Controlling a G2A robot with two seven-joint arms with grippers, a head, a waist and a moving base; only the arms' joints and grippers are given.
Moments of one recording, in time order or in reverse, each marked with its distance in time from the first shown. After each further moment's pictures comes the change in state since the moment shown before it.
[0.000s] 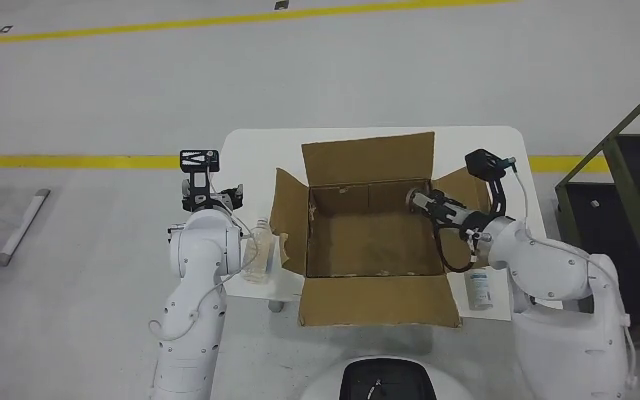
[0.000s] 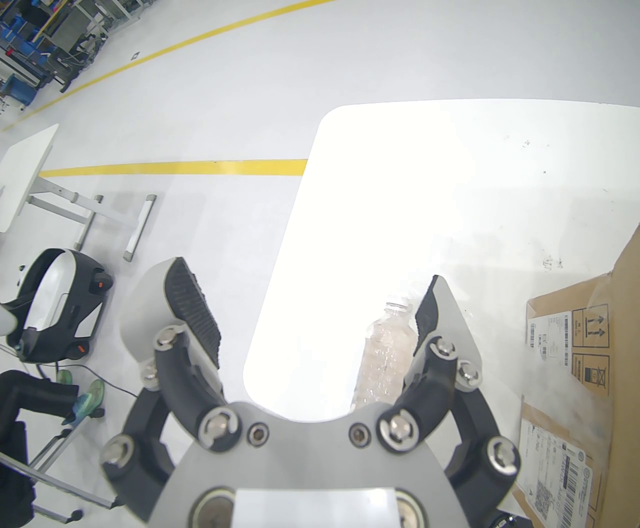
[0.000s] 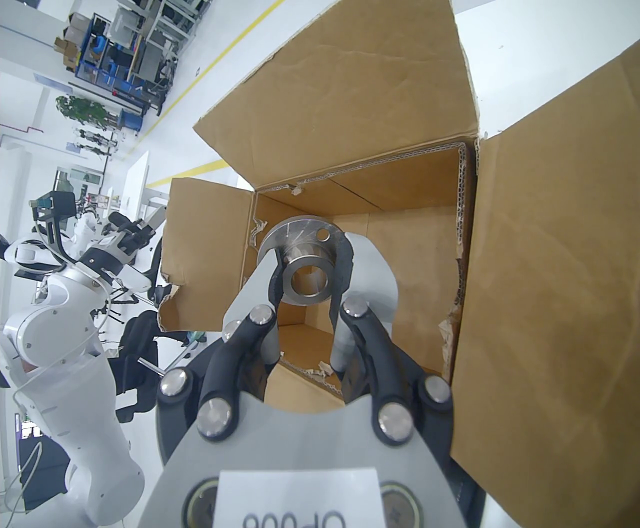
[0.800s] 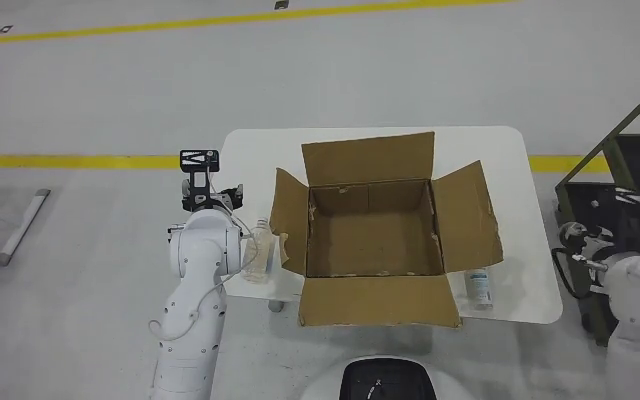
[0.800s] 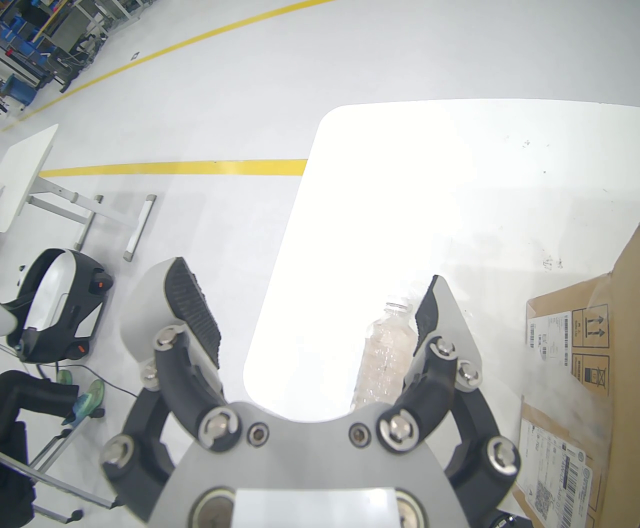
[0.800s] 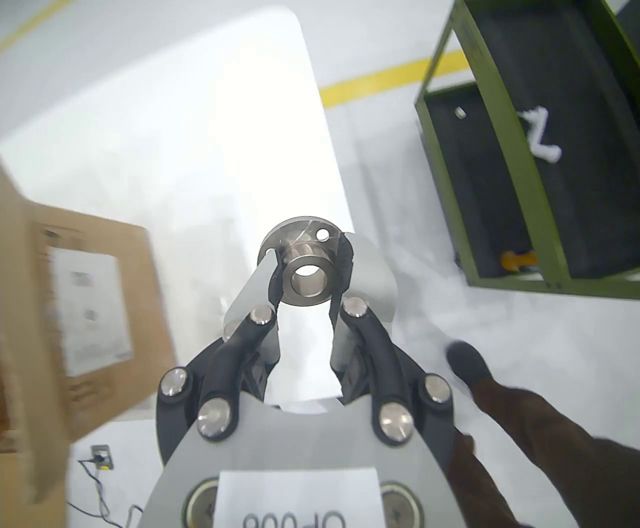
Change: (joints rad) left arm 0.000 0.000 0.000 0.000 0.000 0.000 0.000; right arm -0.200 0.092 0.384 -0.018 -0.539 -0.137 0.088
